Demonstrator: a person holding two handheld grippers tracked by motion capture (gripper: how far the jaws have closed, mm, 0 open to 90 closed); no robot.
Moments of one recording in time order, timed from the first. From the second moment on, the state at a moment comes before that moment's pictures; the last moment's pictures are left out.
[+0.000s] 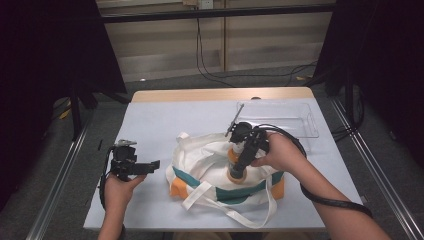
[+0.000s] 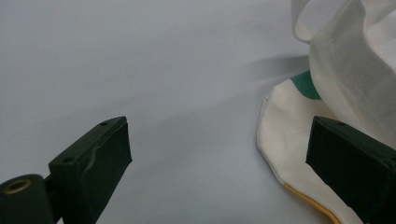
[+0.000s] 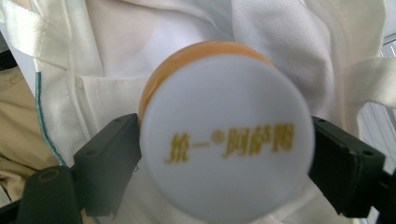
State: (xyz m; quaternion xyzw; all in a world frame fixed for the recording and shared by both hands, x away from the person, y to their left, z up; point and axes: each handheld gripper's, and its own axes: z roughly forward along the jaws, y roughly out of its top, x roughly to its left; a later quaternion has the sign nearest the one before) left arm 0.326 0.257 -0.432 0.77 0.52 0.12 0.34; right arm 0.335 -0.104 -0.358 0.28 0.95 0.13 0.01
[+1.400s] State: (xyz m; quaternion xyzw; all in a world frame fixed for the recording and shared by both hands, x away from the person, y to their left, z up) left arm 0.327 0.259 -0.434 0.77 0.53 0.12 0.33; right arm 0.346 -0.092 -0.344 0.26 0.96 0.08 -0.03
